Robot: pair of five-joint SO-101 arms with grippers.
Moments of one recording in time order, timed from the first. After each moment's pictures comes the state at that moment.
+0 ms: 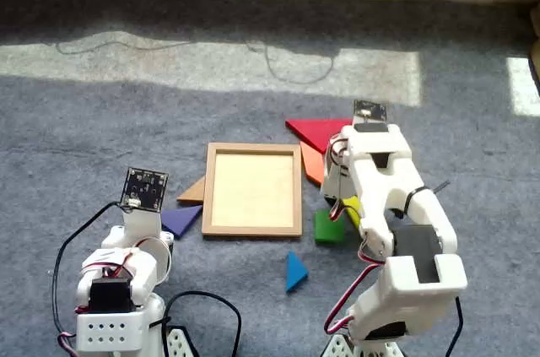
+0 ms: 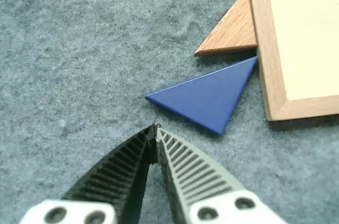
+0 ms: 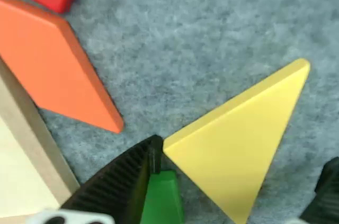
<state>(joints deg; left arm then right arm) -8.4 -101.7 96.0 72.5 -4.5 -9.2 9.9 26.4 63.8 -12.0</state>
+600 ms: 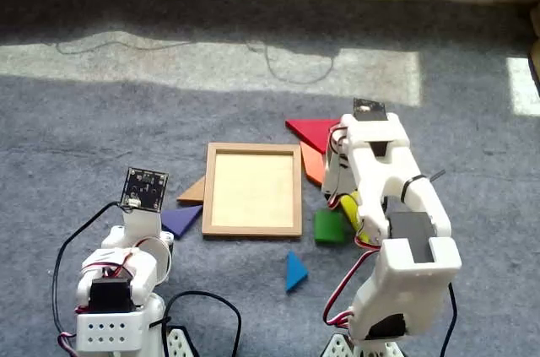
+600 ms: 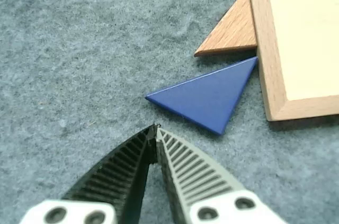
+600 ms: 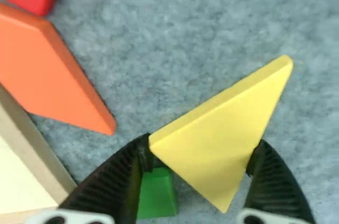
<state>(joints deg) -8.4 -101.7 96.0 72.5 -4.5 -9.1 15.6 18.2 71.0 -11.8</state>
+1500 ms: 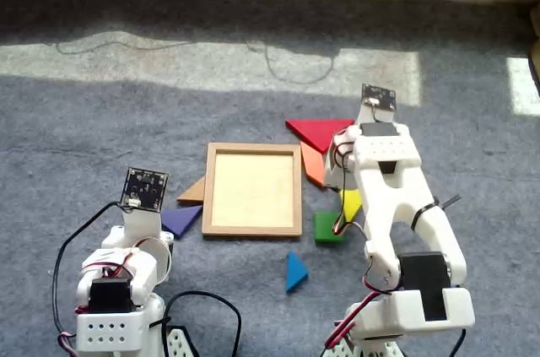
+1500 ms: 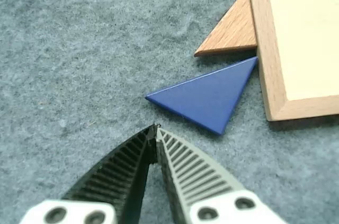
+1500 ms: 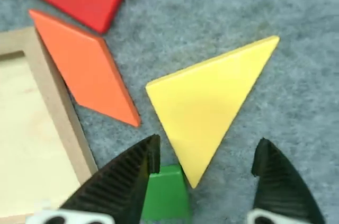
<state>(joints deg) -8.4 -101.8 96.0 72.5 -4.5 -9.5 -1.5 28.9 62.8 -13.5</state>
